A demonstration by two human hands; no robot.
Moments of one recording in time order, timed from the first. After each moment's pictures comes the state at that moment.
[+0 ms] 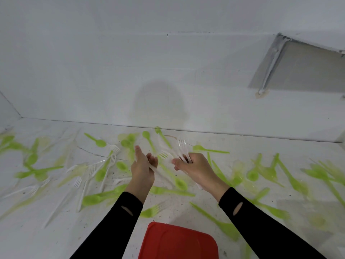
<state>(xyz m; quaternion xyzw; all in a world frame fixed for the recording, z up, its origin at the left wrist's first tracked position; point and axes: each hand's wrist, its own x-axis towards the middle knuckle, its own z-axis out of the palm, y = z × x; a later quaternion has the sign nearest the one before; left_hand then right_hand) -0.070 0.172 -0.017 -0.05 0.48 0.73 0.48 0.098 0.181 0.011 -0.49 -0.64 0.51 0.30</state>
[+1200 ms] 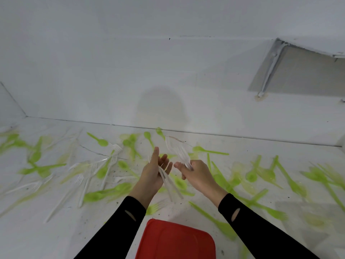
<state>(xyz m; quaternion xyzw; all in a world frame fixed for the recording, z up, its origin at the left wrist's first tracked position) -0.042 0.153 -0.017 0.03 0.45 0.67 0.59 0.105 0.169 0.002 -0.54 -0.67 0.44 0.27</state>
